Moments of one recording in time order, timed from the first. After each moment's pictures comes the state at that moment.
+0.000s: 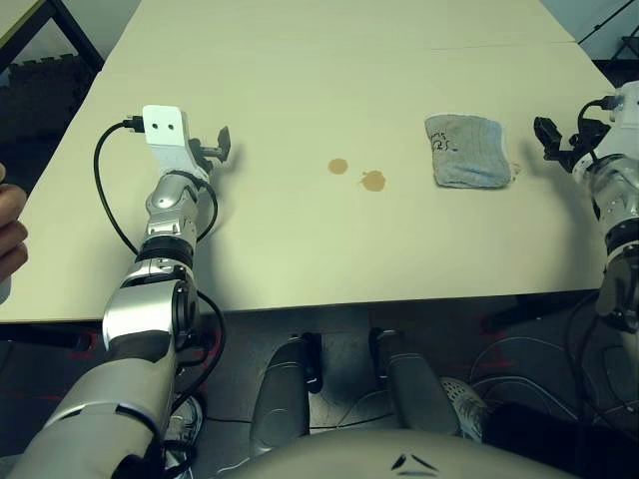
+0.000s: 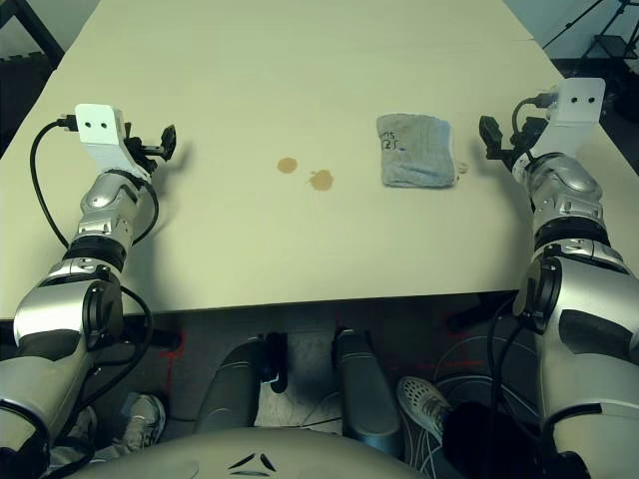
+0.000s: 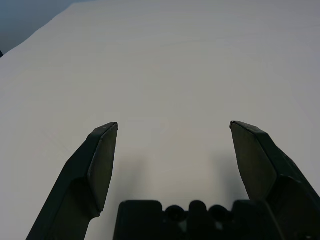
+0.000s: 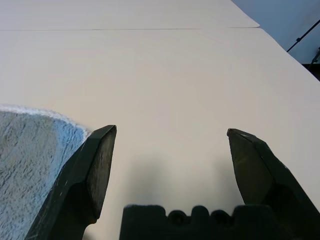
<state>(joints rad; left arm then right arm) -0.89 0.44 0.25 1.15 -0.12 -0.32 -0.27 -0.98 -0.67 -0.37 1.30 0.16 -0.14 0.50</state>
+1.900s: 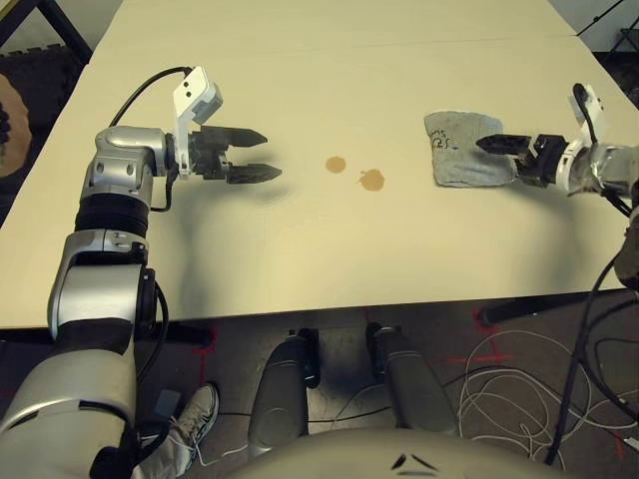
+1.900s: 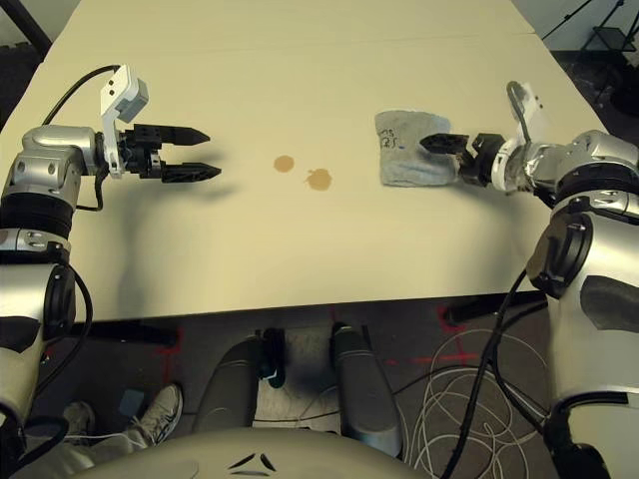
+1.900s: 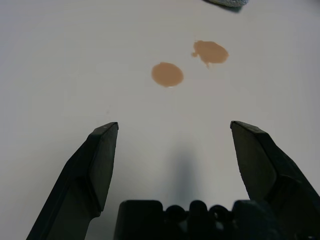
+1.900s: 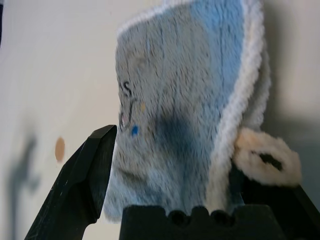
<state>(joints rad) -1.00 0.65 -0.02 0.83 -0.12 0.19 -1.42 -1.21 -0.67 -0.43 1.32 0.28 0.89 0.72</state>
